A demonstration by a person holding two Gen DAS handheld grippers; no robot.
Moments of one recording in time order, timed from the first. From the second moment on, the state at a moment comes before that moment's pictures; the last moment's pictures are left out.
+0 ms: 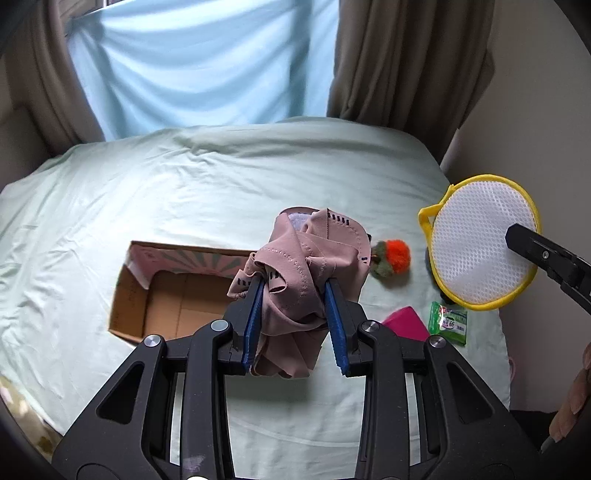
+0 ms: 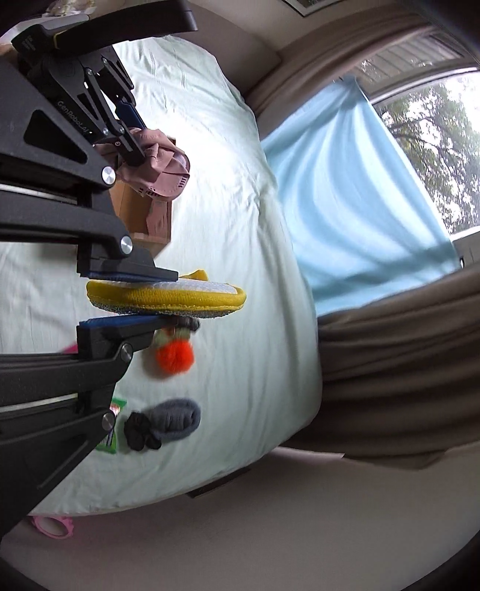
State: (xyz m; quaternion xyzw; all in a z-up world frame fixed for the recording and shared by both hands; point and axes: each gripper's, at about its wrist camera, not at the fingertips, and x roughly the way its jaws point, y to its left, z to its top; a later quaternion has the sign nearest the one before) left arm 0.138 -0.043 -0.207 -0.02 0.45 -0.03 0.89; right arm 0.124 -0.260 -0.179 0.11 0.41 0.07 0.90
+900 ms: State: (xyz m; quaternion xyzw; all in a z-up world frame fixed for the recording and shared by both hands) left arm 0.216 0.205 -0.322 -0.02 0.56 -0.03 0.82; right arm 0.191 0.018 -0.275 0.16 0.54 0.08 0.83
